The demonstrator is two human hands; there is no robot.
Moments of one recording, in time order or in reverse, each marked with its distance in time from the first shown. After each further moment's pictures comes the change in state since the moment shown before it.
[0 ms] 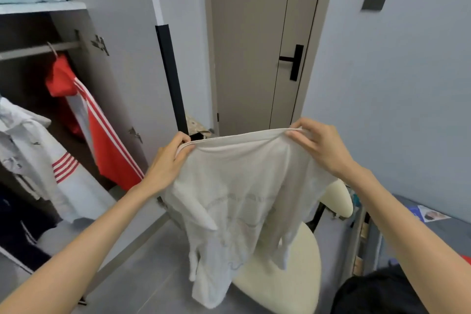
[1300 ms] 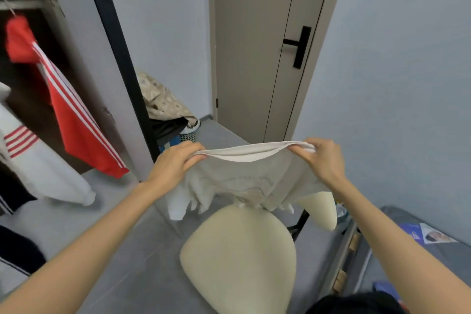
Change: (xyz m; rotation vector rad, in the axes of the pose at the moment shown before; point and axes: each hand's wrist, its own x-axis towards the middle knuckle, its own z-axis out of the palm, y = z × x) left_hand 0.043 0.001 0.161 0.236 -0.037 0.117; right_hand 0.002 0.196 0.005 -0.053 0.043 0.317
